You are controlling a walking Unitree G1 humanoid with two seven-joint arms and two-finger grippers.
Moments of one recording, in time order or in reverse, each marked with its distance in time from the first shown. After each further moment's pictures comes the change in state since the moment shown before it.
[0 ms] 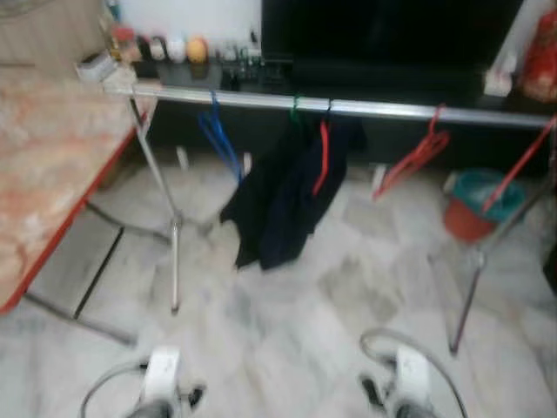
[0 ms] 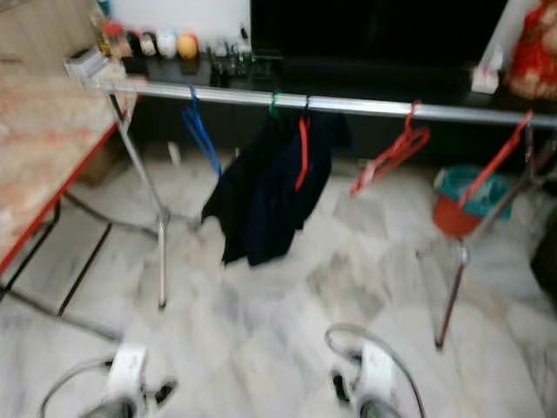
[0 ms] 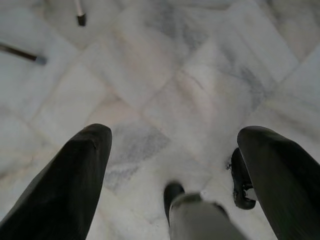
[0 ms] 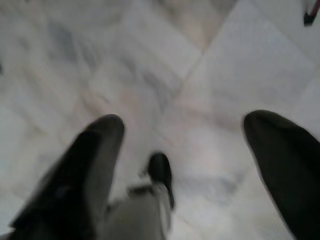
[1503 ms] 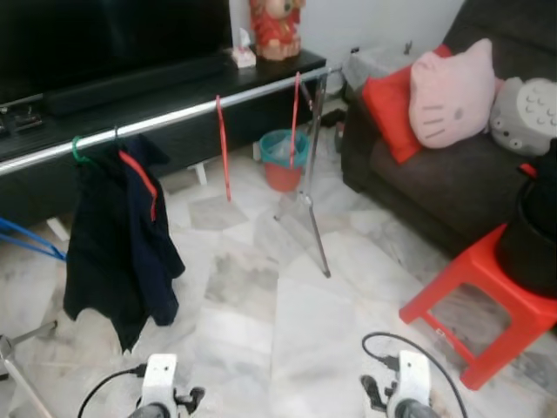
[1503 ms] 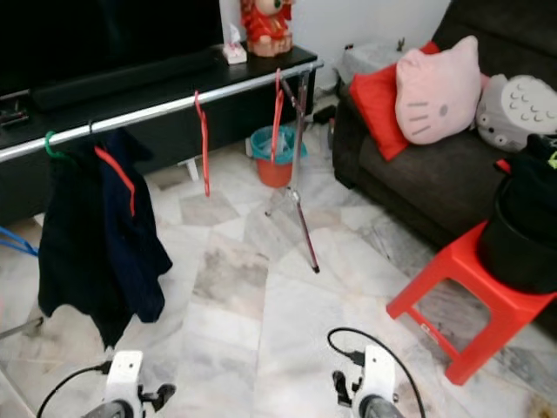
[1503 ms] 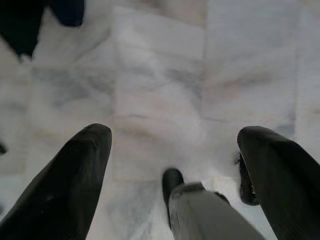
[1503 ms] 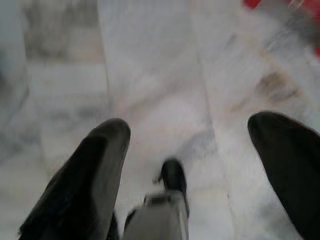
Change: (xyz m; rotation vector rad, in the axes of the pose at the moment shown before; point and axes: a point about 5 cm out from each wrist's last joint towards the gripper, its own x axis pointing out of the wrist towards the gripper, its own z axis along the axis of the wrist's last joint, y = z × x) left arm -0.004 0.009 -0.011 -0.019 0.031 0.021; right arm 0.001 0.006 0.000 0.008 -0.007 0.008
